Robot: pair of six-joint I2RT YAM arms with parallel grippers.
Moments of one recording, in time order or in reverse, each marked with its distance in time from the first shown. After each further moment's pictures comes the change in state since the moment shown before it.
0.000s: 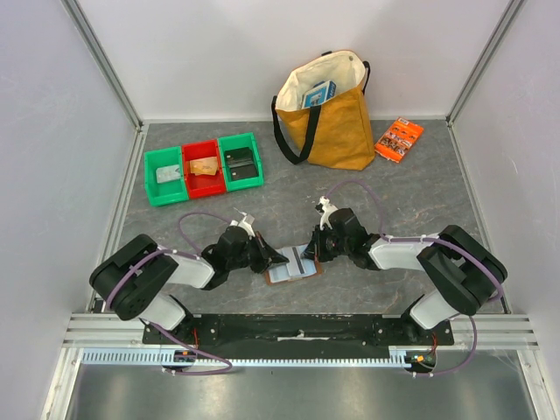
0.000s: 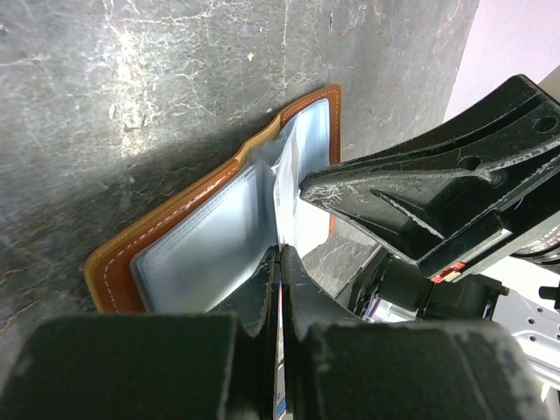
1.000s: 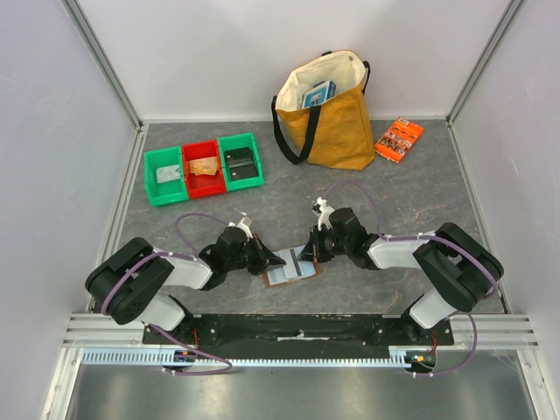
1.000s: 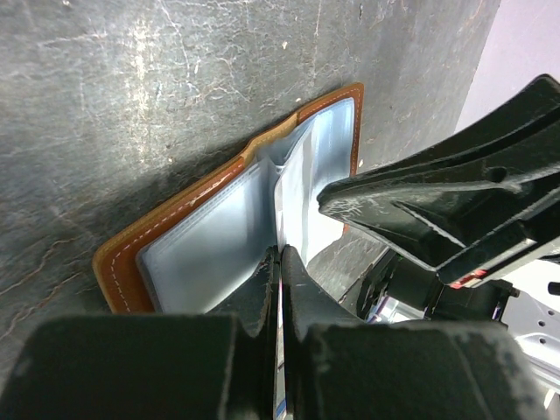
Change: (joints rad) left arm 0.011 -0.039 -0.009 -0.079 0.005 0.010; right arm -0.006 0.011 -0.002 0.064 -0.119 -0.006
